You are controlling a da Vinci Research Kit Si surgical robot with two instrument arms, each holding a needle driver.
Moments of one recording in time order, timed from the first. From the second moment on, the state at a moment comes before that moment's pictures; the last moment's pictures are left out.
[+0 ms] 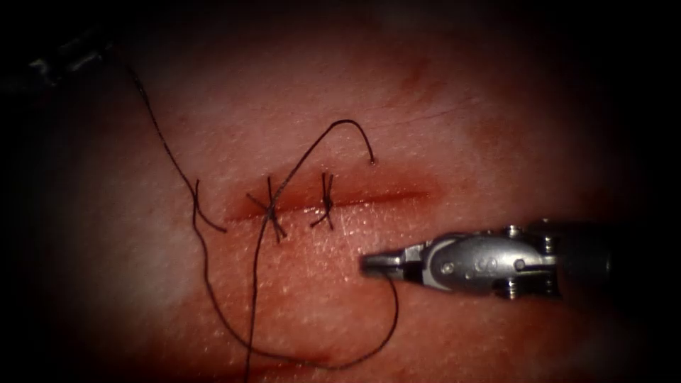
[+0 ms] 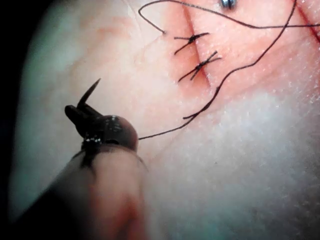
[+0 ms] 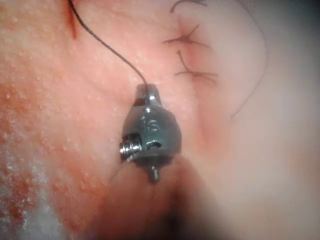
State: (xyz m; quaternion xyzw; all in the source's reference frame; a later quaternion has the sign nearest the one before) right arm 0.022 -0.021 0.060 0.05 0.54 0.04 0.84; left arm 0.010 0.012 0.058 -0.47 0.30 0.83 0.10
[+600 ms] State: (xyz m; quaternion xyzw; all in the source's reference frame) right arm 0.023 -0.034 0.050 0.09 0.53 -0.05 0.84; left arm 0.010 0.012 0.059 -0.47 0.30 0.83 0.11
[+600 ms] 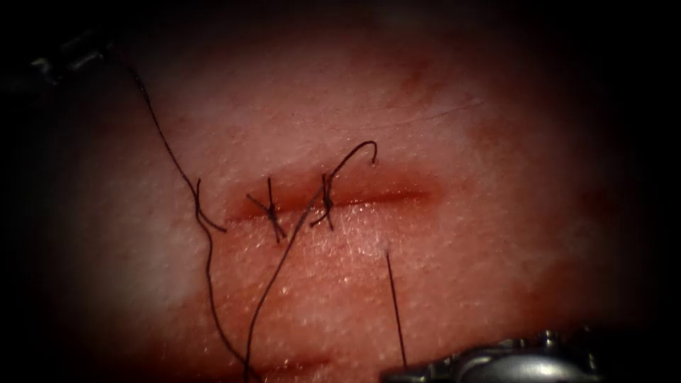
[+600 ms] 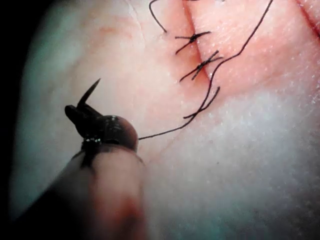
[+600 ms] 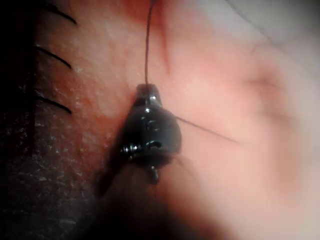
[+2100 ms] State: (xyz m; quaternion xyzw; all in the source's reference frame) right arm 0.008 -0.024 0.038 -0.05 0.58 0.04 0.81; left arm 0.011 0.012 0.059 -0.47 0.30 0.83 0.11
